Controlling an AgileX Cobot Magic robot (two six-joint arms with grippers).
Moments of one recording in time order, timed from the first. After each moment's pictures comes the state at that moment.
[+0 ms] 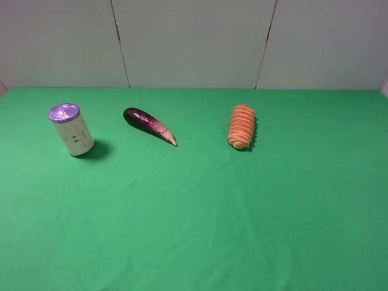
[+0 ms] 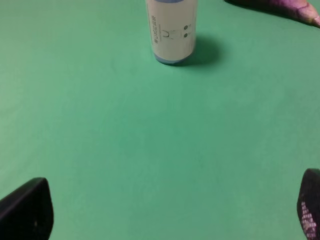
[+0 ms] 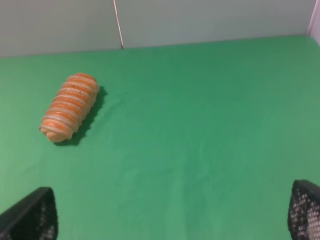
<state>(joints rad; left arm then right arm) 0.01 0.00 -0.48 -0.04 1.07 0.12 -0.08 0.00 -0.51 0.10 1.02 -0.02</state>
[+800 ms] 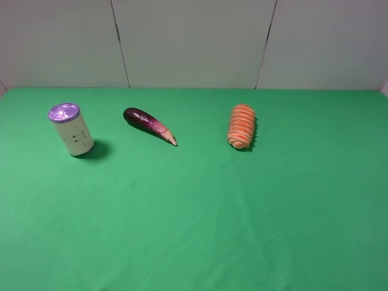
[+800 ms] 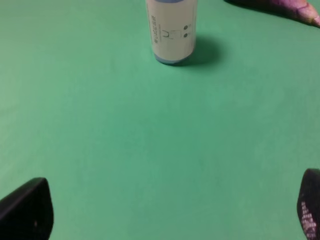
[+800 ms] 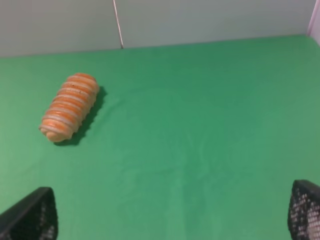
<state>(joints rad) 0.01 0.00 -0.48 -0.04 1.07 0.12 -0.08 0.00 -0.51 0.10 1.02 -0.02</state>
